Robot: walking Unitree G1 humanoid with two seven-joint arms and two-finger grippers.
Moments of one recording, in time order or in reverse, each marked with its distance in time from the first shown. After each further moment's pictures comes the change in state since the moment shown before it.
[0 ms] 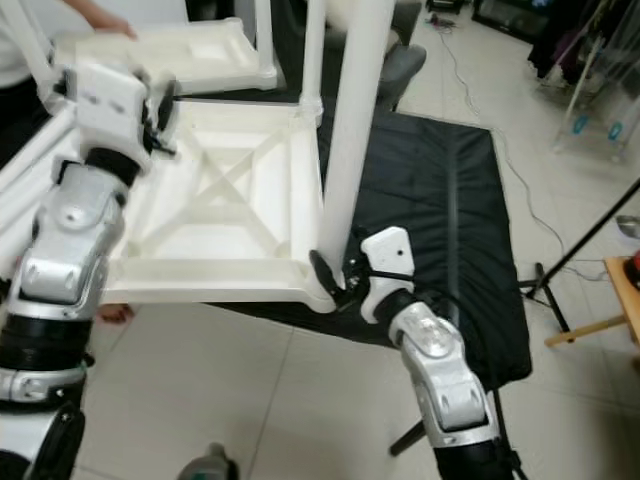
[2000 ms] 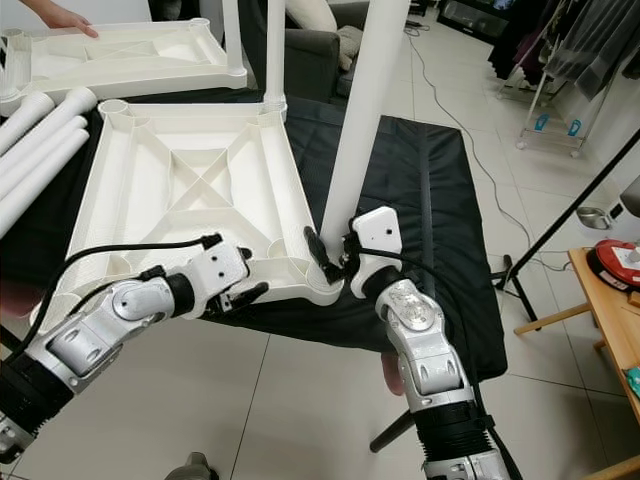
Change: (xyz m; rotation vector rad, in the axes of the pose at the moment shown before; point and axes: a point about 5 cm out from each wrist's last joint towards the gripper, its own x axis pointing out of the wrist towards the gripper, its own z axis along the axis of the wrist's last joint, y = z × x) left arm -0.139 -0.109 -0.103 -0.128 0.656 -1.126; right arm 0.030 -0.006 -0.002 -0.017 -0.065 -0.013
